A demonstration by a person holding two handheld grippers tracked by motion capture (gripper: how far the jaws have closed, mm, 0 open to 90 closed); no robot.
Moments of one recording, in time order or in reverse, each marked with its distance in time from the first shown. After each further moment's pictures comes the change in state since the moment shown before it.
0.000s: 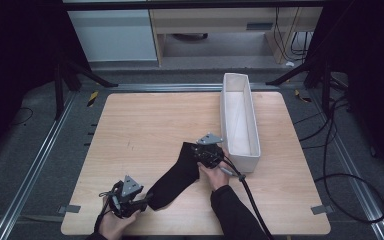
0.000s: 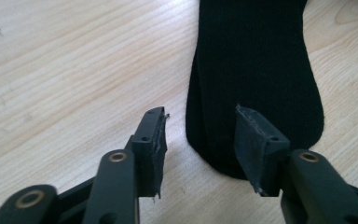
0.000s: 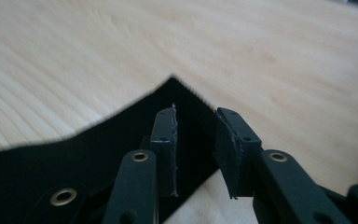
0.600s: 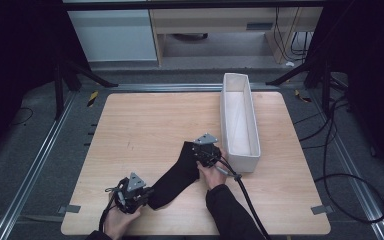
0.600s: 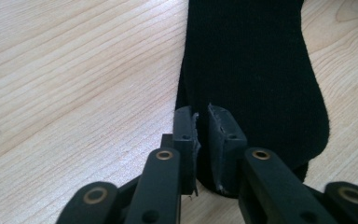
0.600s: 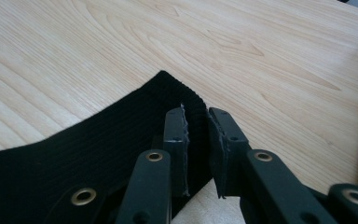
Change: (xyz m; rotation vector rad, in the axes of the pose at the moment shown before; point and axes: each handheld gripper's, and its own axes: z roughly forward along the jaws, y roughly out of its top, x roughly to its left) left arm 0.000 0.008 0.014 0.017 -0.036 0.000; right arm 0.003 -0.001 0.014 0.026 -0.081 -0.013
